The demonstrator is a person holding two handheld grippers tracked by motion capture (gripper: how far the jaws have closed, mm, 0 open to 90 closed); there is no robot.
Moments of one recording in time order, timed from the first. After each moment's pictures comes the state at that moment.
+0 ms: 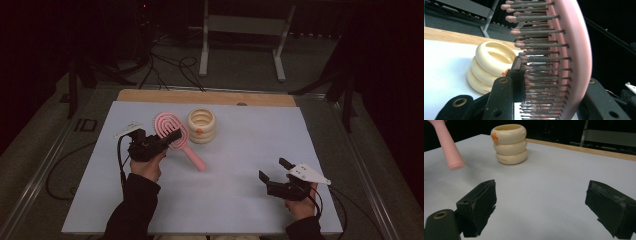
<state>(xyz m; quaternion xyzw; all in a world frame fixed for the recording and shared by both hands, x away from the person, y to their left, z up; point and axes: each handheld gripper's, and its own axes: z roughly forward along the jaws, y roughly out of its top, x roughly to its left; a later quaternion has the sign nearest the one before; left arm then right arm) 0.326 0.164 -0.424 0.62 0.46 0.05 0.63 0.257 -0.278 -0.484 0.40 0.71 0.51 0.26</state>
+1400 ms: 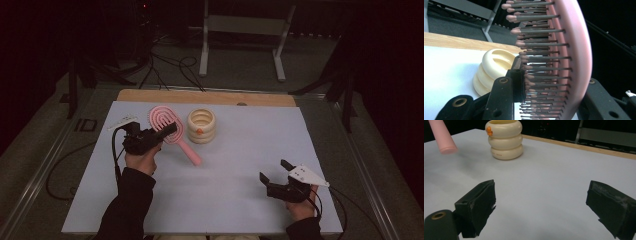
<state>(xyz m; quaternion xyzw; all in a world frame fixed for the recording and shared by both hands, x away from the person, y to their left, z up) 0.338 0.177 -0.411 0.61 0.47 0.05 0.63 0.253 -0.277 -0.488 0.41 0.72 0.49 0.27</state>
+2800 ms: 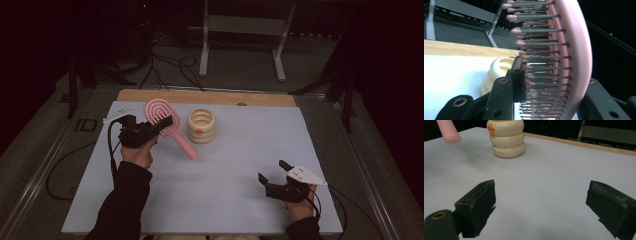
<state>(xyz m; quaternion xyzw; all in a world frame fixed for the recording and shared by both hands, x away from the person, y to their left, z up) 0.351 0.186 -0.401 0.62 0.47 0.06 0.63 0.255 -0.275 -0.491 0.41 0.72 0.49 0.26</state>
